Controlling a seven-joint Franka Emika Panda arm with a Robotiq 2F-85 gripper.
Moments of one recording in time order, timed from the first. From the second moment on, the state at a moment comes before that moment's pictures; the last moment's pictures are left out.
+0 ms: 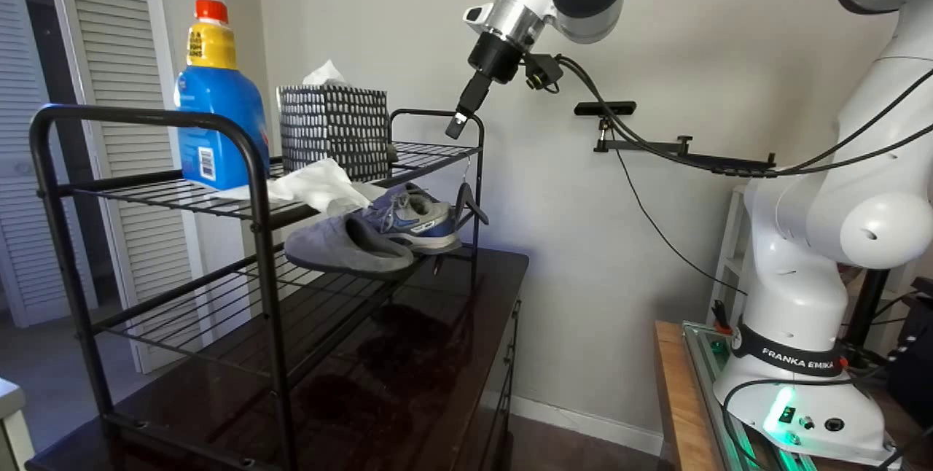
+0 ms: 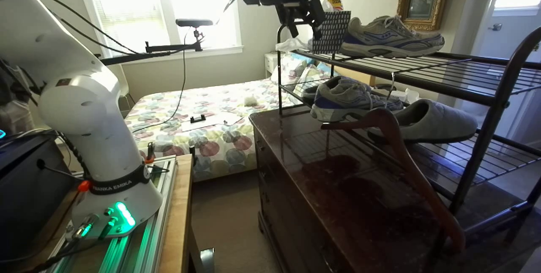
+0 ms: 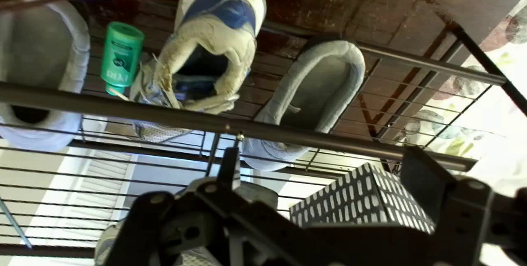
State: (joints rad) arm 0.20 -0.38 -0.10 -2.28 0.13 2.37 -0.32
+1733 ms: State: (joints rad) arm 0.28 -0.28 0.14 -2.27 0.25 2.58 -0.04
